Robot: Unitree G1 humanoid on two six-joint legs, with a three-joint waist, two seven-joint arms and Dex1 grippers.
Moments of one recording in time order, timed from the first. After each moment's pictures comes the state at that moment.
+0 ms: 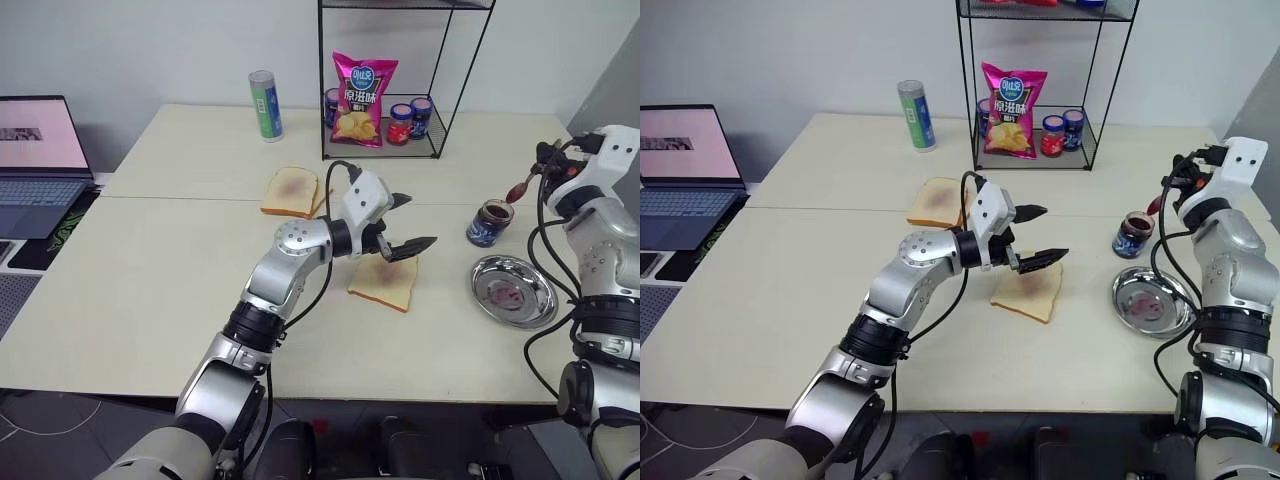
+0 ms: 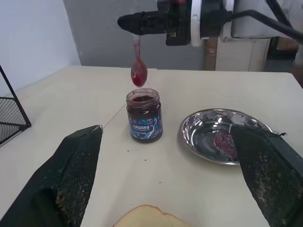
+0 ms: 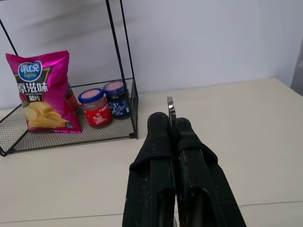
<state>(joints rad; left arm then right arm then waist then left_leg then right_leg) -0.77 0.14 -0.25 0.19 -0.22 0.28 -0.82 -0.72 -0.54 -0.33 0.35 0.42 0.38 0.24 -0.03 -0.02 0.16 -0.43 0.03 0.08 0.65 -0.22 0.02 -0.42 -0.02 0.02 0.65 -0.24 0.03</state>
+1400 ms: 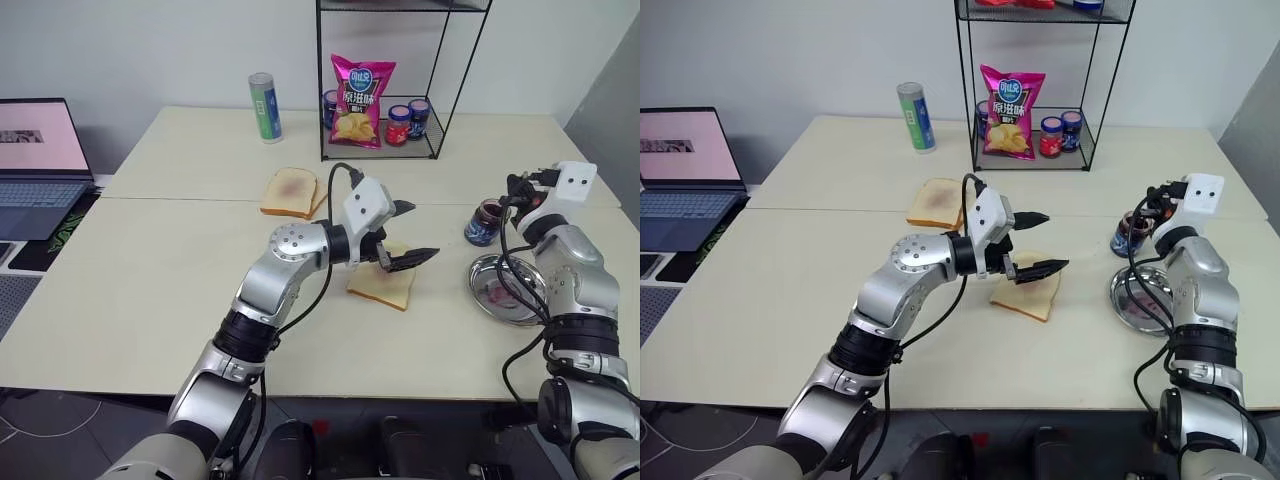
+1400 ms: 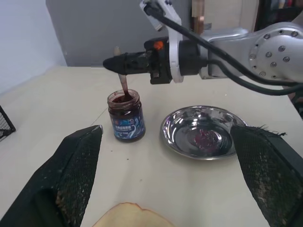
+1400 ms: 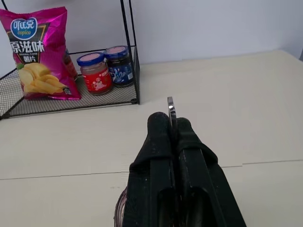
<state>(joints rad) -0.72 0.19 -0.27 0.04 -0.23 0.38 -0.85 -0.65 -0.44 -0.35 0.38 0.35 0.32 0.22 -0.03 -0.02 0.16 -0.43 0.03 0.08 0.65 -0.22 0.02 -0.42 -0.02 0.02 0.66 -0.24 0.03</state>
